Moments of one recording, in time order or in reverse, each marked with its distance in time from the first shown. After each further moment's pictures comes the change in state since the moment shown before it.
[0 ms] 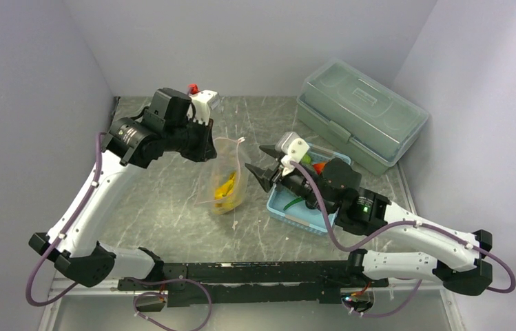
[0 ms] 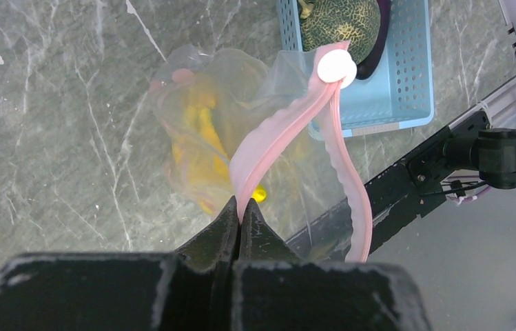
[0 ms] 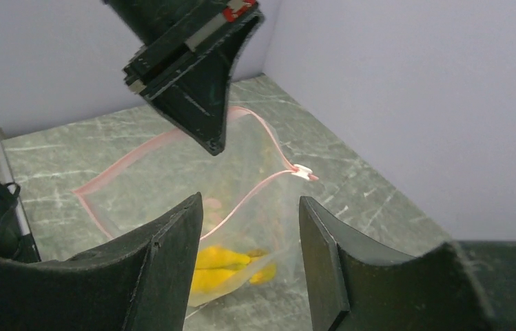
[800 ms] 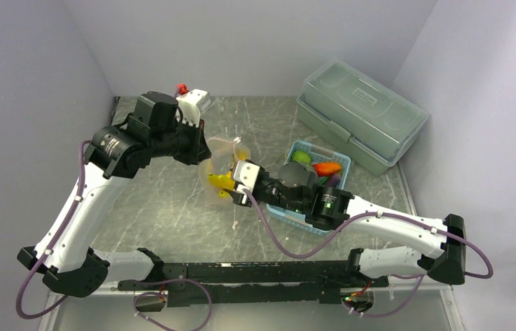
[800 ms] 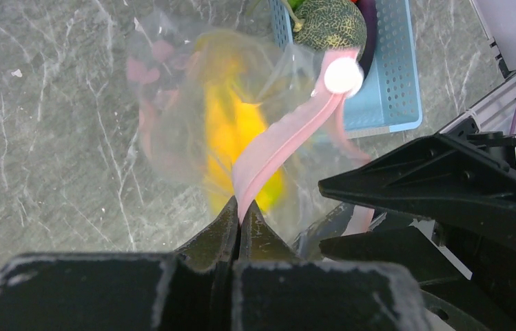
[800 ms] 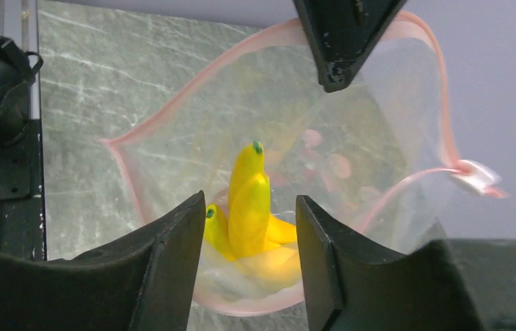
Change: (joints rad) left arm 0.000 -0.073 0.002 0.000 -0.014 0.001; right arm 0.000 0.190 -0.034 -0.010 -0.238 -0.176
